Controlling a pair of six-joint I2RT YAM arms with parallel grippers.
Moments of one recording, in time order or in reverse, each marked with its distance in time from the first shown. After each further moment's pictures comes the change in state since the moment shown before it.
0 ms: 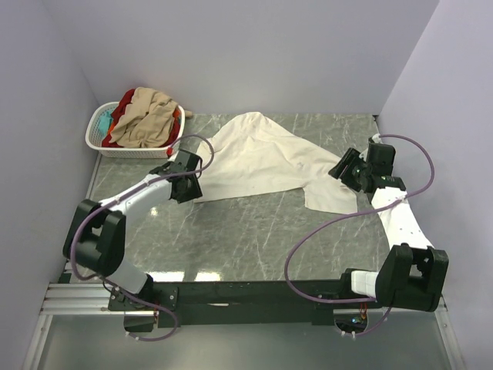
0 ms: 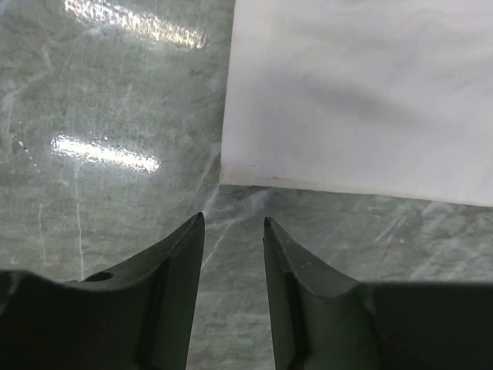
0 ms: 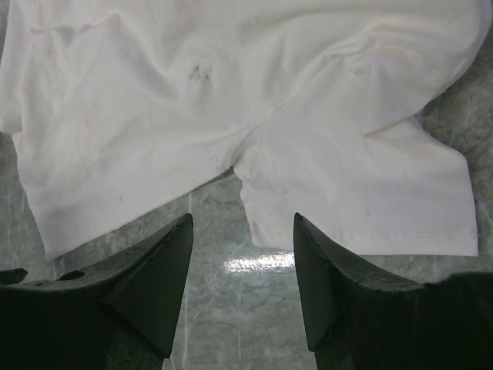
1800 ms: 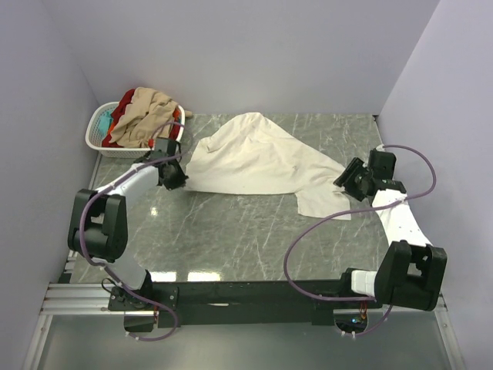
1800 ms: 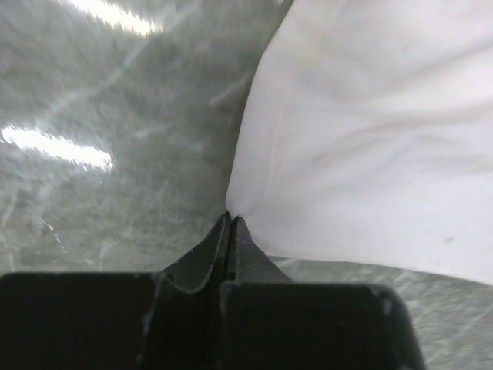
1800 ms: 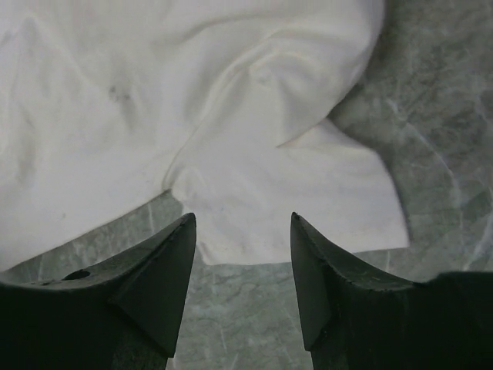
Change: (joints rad) left arm 0.201 0.134 0.063 0.087 0.146 0.025; right arm -0.035 -0.002 -0.053 -0.040 0.054 0.037
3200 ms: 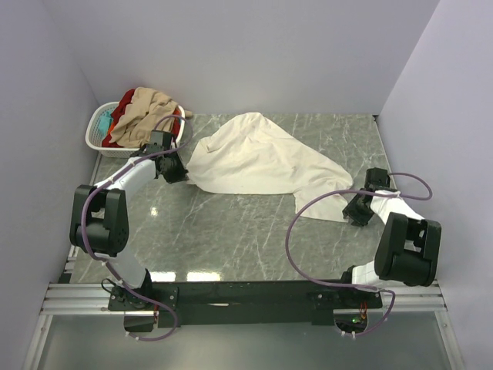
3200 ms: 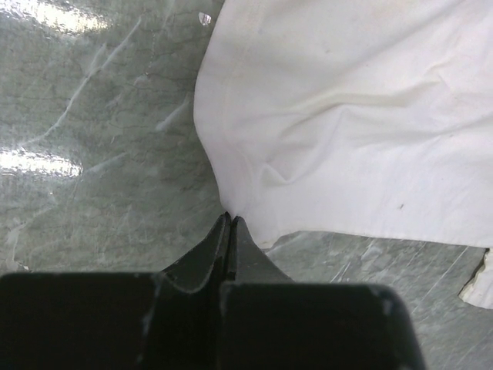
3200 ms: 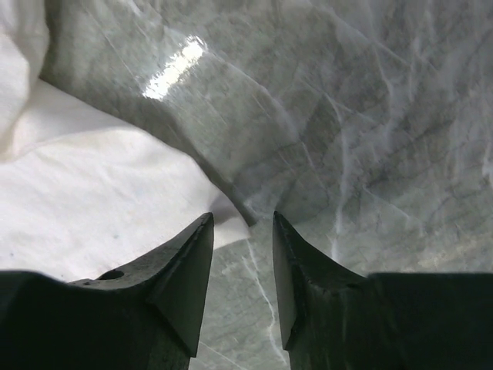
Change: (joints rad) left arm 0.061 0.036 0.093 0.003 0.181 0.100; right arm -0.090 0.180 -0.131 -0.090 0.216 0.018
